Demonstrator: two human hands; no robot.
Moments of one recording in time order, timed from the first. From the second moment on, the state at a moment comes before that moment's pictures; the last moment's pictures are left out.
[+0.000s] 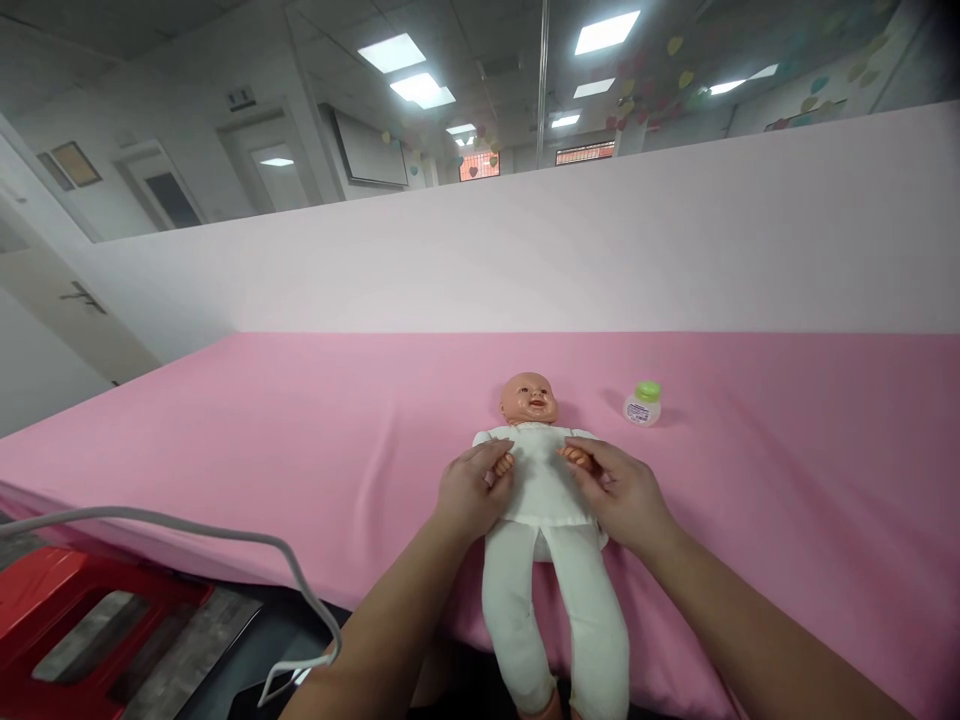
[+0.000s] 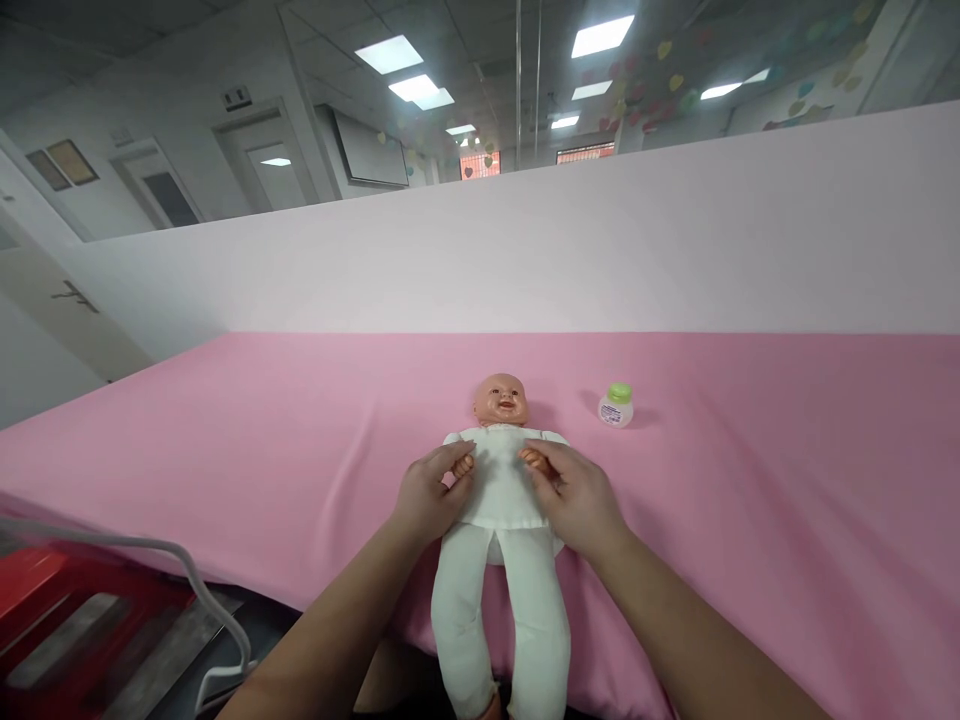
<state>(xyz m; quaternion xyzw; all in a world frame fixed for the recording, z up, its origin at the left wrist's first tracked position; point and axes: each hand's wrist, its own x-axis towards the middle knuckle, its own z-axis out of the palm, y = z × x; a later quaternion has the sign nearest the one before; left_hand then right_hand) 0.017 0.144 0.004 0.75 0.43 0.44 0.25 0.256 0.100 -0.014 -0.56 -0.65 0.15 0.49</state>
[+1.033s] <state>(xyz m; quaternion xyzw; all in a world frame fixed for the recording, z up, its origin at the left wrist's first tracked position) -0.021 0.177 -0.007 0.49 0.57 0.57 0.33 0.306 0.115 -0.018 -0.65 -0.41 0.21 0.61</state>
